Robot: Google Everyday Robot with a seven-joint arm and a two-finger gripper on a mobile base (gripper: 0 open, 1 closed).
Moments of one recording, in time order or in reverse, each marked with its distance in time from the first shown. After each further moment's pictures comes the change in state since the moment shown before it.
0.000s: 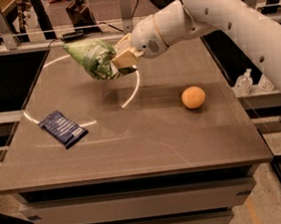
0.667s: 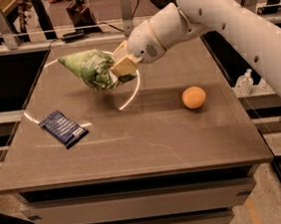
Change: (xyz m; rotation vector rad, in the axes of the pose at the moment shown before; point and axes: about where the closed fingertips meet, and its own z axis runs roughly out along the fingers) arm 0.004 0.027 0.010 -0.106 0.050 -0.010
